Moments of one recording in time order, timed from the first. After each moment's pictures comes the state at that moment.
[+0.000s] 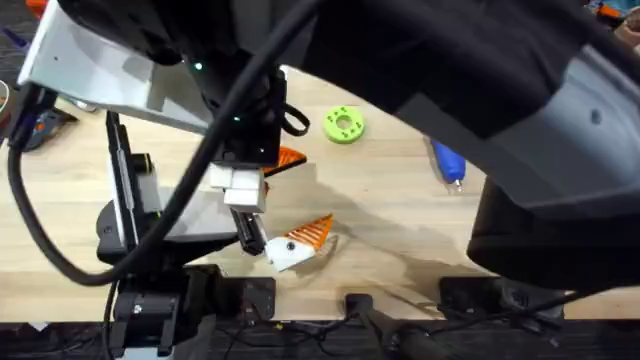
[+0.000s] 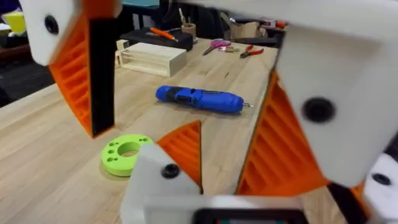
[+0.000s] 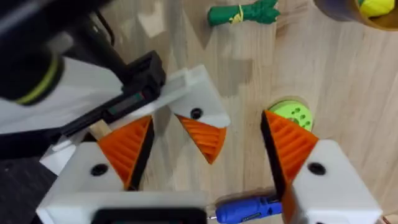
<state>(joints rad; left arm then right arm) 0.04 0.01 0.01 -0.13 1.19 0.10 1.11 2.19 2.48 -1.69 0.06 -0.37</state>
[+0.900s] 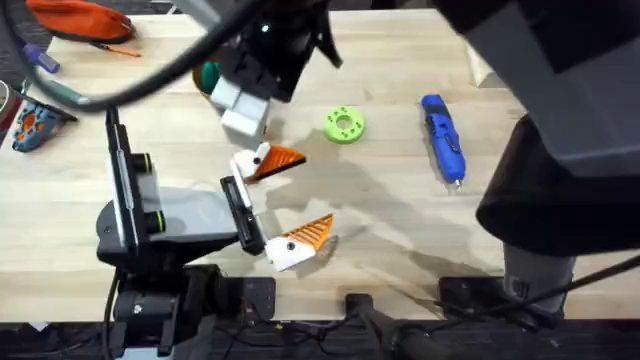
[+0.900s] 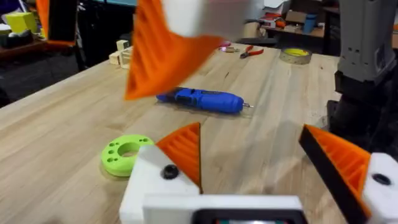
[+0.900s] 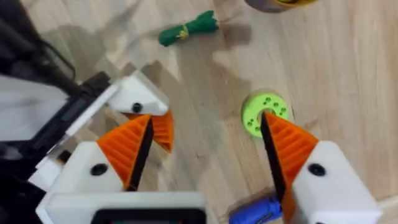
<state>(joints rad) 0.04 0.01 0.01 -0.13 1.19 0.10 0.96 2.17 2.63 -1.70 0.03 -0.24</state>
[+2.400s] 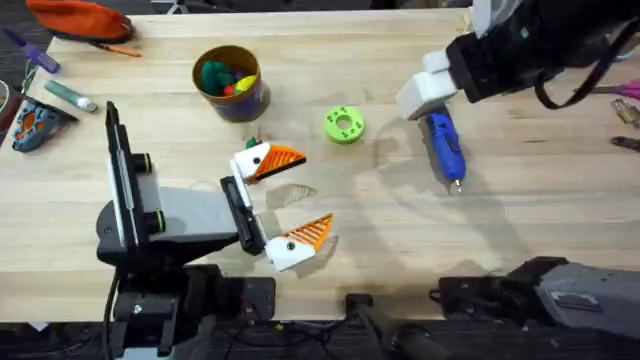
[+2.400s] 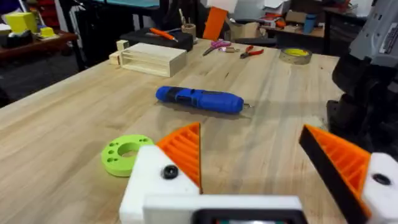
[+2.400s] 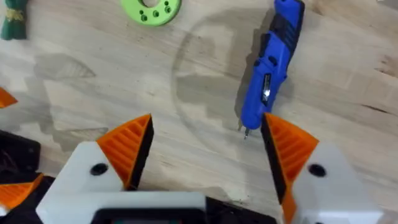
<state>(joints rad) 0.04 0.01 0.01 -0.13 1.18 0.10 0.46 1.42 1.54 -1.39 0.02 0.17</state>
